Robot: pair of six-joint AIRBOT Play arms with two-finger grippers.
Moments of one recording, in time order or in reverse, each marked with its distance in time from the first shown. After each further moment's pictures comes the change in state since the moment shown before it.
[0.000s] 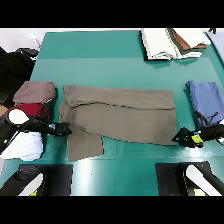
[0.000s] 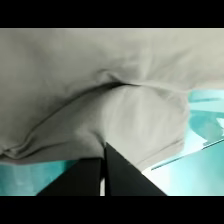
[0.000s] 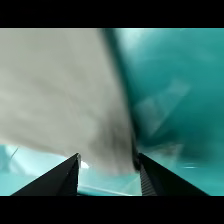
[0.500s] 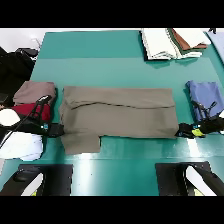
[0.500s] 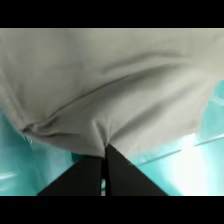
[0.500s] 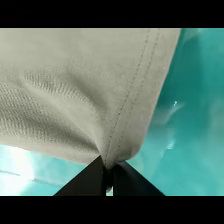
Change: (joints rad) left arm 0.000 0.105 0.072 0.142 -0.140 -0.030; right arm 0.148 0.103 0.127 -0.065 0.035 -0.004
